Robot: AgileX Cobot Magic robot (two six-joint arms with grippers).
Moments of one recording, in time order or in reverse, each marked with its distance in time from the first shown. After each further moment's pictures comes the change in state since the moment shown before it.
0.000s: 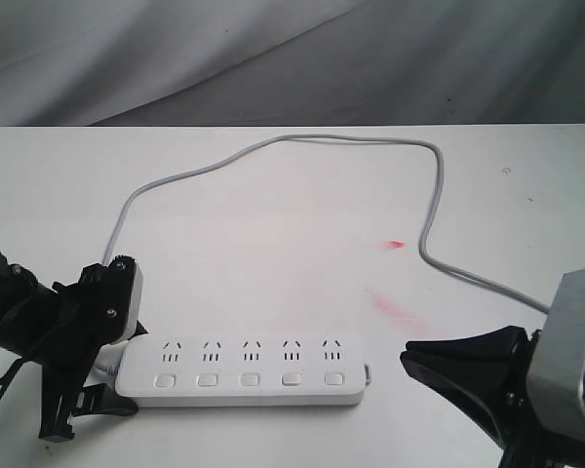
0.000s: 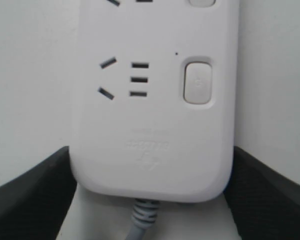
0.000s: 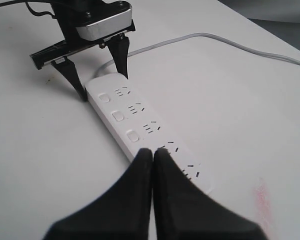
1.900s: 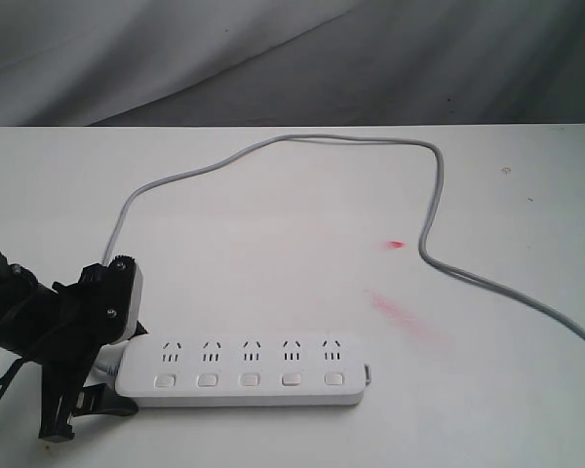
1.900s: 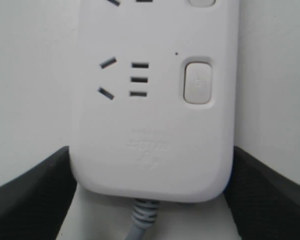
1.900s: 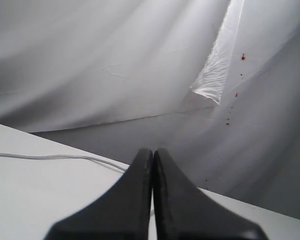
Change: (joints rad) left arm 0.000 0.000 0.000 0.000 0.000 0.000; right arm -0.746 -0.685 0.108 0.000 0.094 0.000
